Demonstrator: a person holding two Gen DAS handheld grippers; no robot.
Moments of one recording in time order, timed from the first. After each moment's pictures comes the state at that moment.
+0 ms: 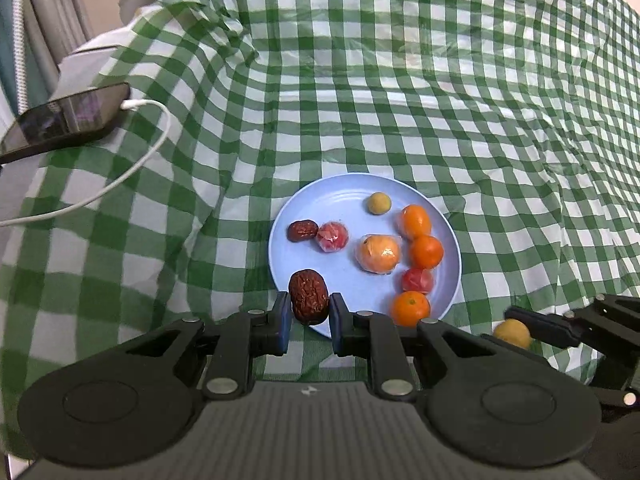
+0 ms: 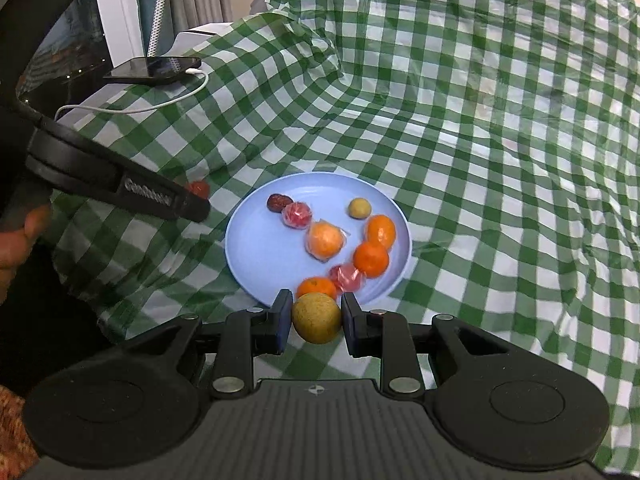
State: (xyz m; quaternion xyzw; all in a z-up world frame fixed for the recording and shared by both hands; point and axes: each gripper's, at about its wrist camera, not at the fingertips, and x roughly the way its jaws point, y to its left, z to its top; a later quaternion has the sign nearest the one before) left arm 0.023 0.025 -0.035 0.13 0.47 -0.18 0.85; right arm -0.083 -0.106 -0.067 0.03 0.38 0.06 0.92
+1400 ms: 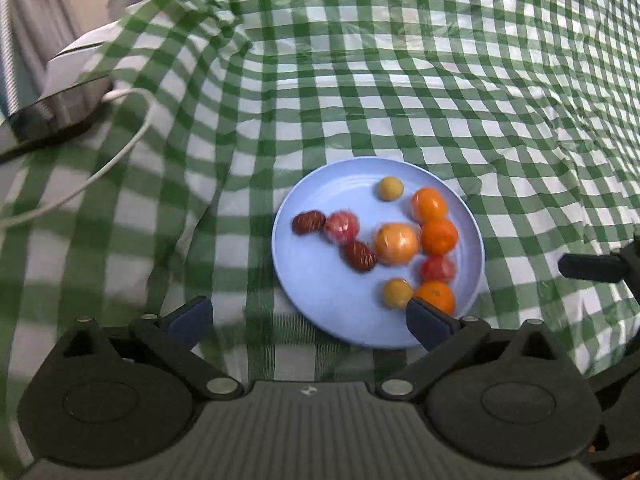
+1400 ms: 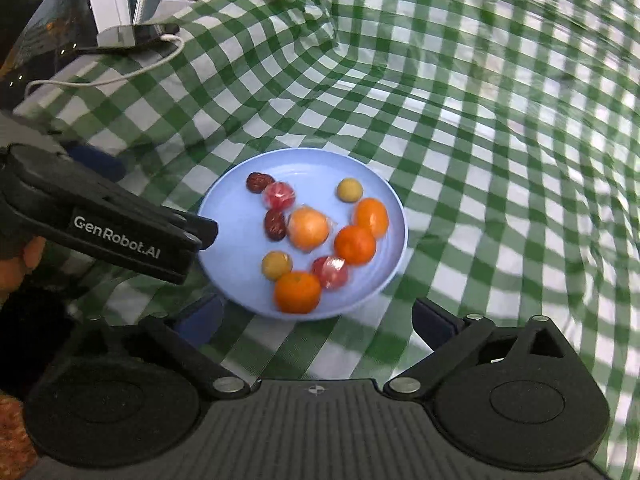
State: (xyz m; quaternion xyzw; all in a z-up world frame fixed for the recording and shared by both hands) left arm 0.022 0.027 -0.056 0.16 0.46 -0.18 0.85; right arm -0.059 -0.109 -0.085 0.01 0.42 0.05 0.91
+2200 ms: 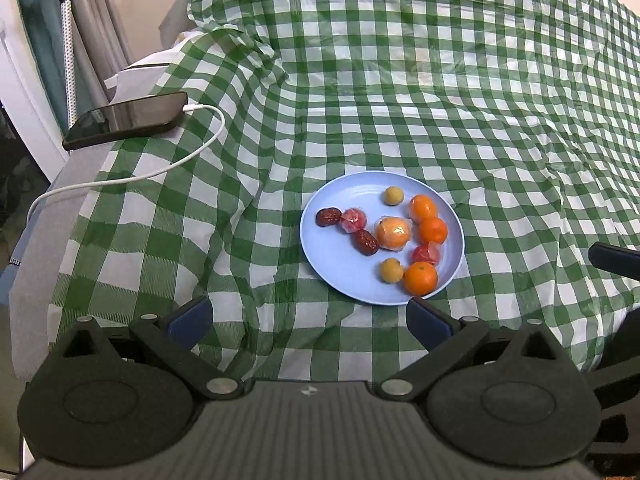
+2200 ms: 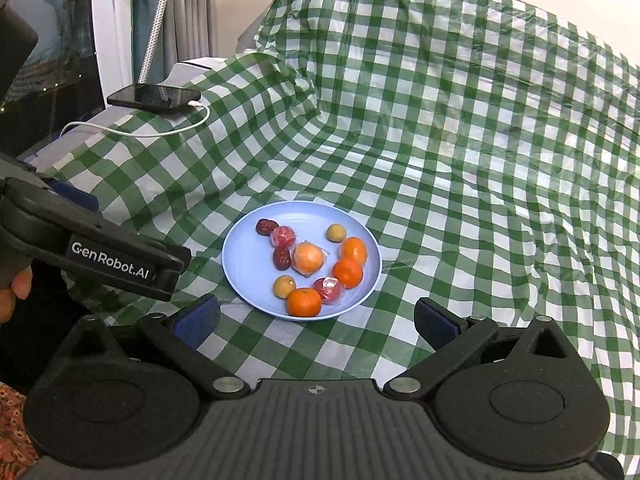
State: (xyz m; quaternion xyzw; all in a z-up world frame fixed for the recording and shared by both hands) left arm -0.050 0.050 -0.011 0.15 0.42 -0.15 0.88; right arm -0.141 -0.084 -0.036 0.00 0.33 0.00 0.94
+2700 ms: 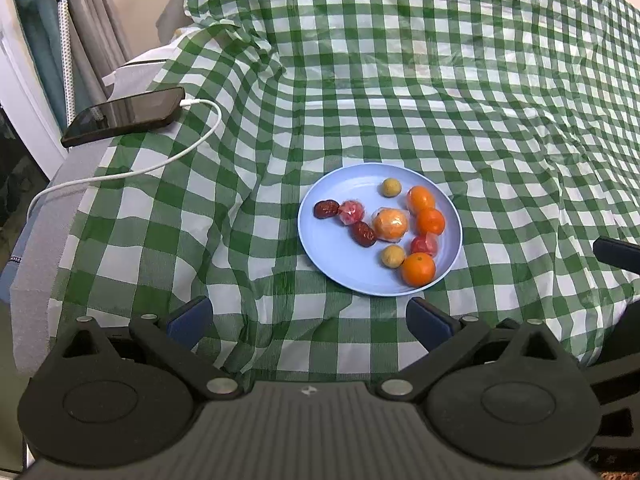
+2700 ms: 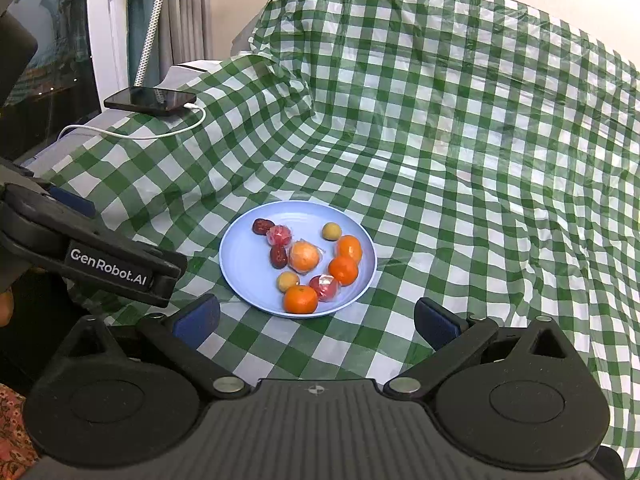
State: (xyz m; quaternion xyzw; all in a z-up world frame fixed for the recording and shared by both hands) left arm -0.051 0.050 -0.014 0.15 0.43 -0.15 0.88; right arm -0.148 -0.084 -0.036 0.00 0.33 -0.01 0.94
